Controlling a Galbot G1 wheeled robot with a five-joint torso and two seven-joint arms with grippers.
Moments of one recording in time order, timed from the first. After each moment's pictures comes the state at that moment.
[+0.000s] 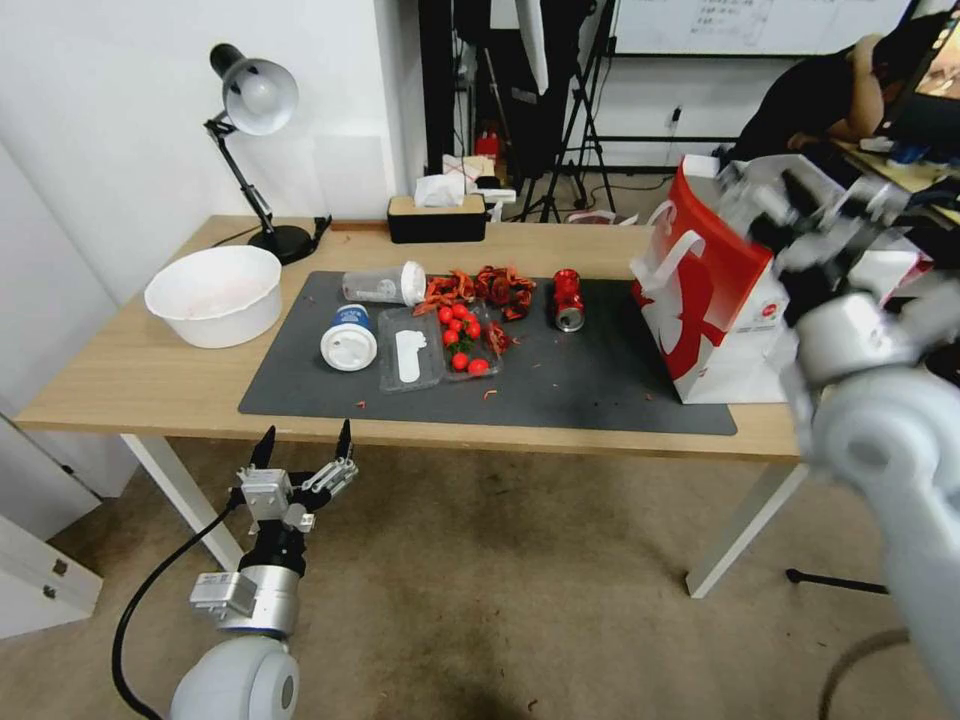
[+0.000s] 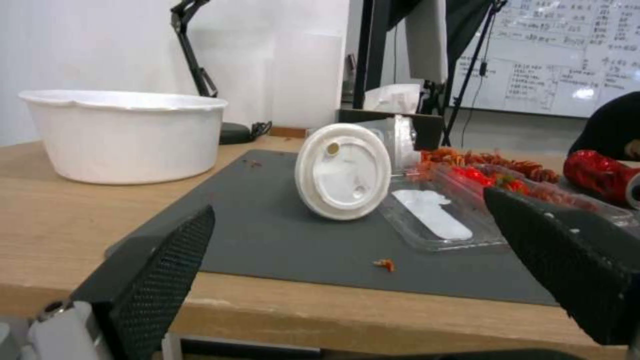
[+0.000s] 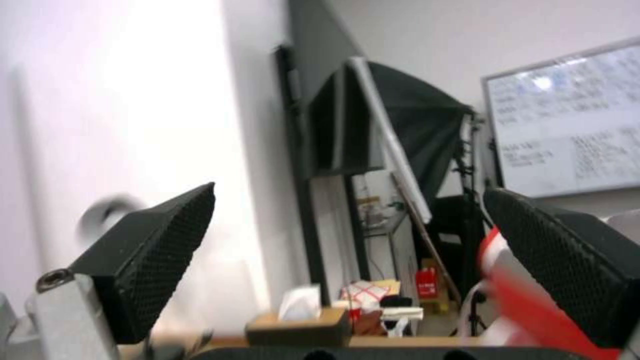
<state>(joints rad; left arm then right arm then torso) 1.64 -1.50 -0.60 -2.08 -0.25 -0.16 0.06 -1.07 0.92 0.55 2.23 0.93 -0.06 0.20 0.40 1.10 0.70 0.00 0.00</state>
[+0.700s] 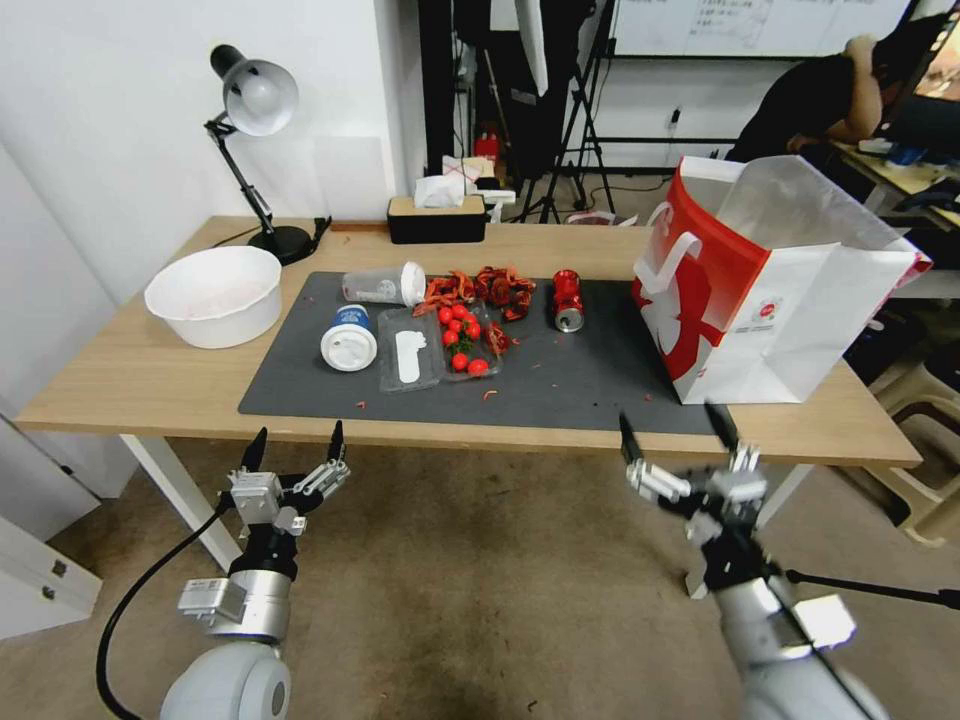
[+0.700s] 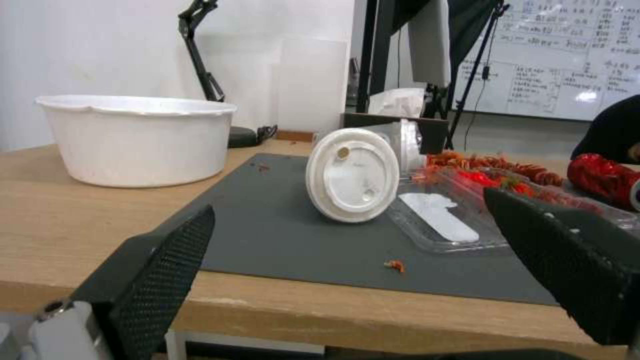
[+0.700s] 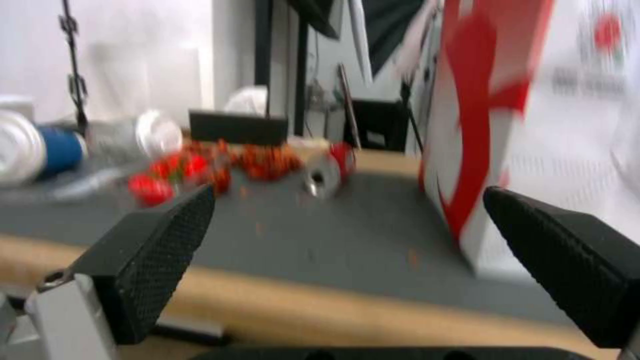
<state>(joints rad) 1.65 -1.49 -0.61 -2.08 -0.27 -0.17 0.06 -1.67 1.10 0.50 2.30 0.26 0.22 0.10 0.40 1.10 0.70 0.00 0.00</state>
